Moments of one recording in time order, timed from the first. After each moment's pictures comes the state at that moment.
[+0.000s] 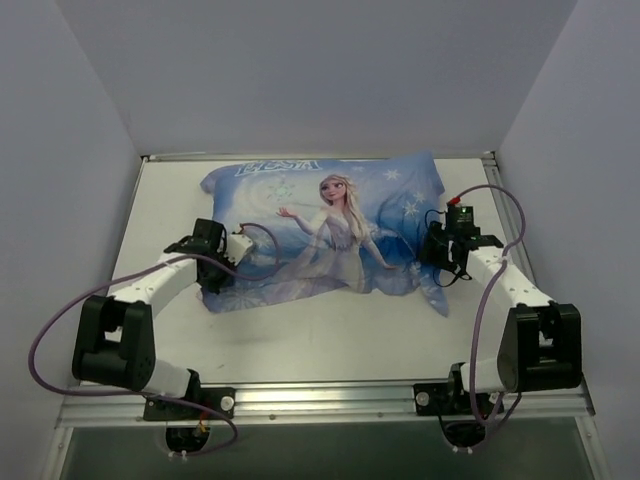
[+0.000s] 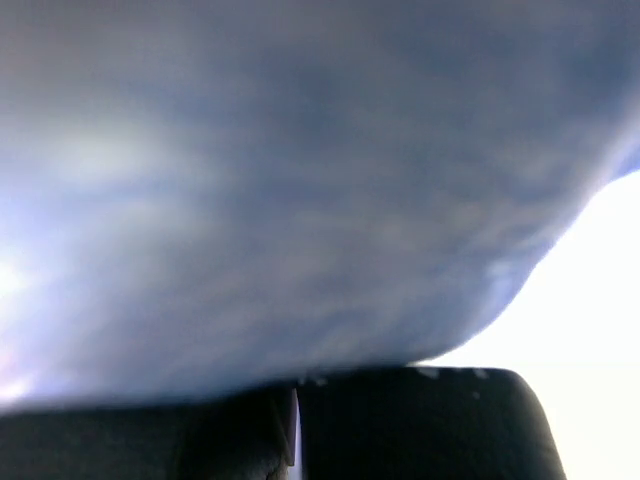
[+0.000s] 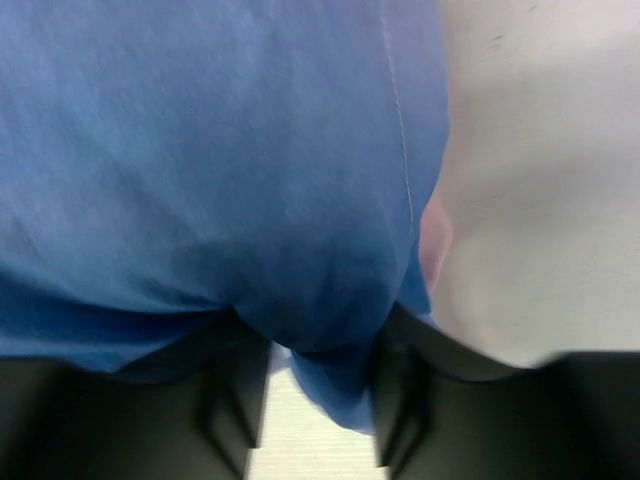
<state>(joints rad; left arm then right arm) -0.22 1.47 0.84 -0.56 -0.02 0.46 0.05 1.34 0.82 -0.43 0.01 0.40</state>
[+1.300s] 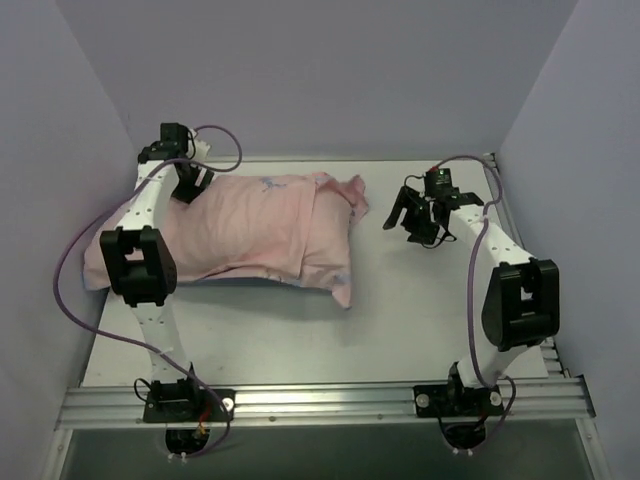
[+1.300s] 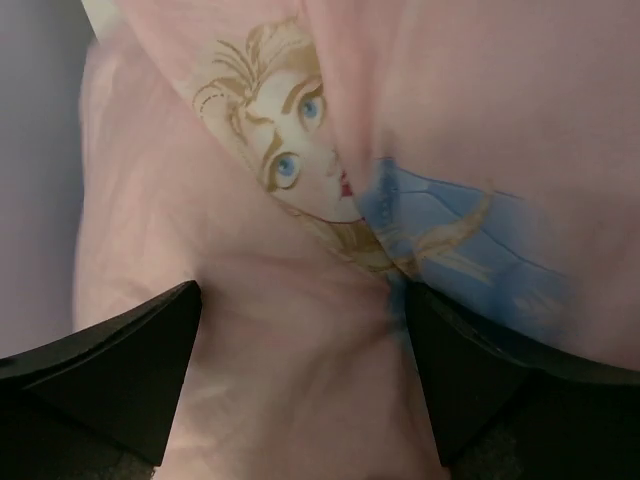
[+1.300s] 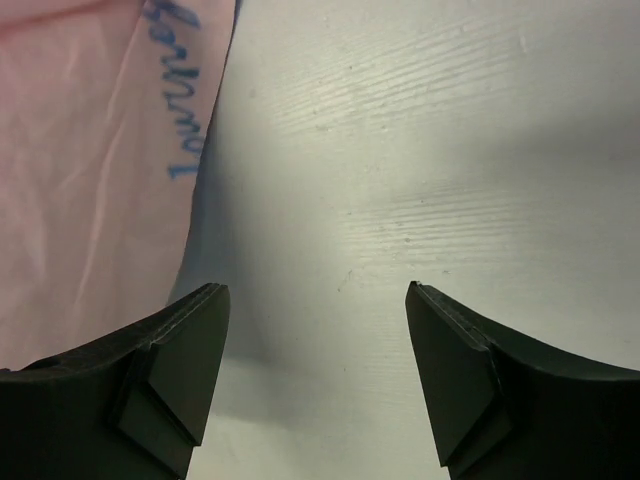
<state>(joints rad) 0.02 2.07 1.98 -0.93 -0.22 0.39 0.15 1.67 1.23 -0.54 -0.21 0.59</state>
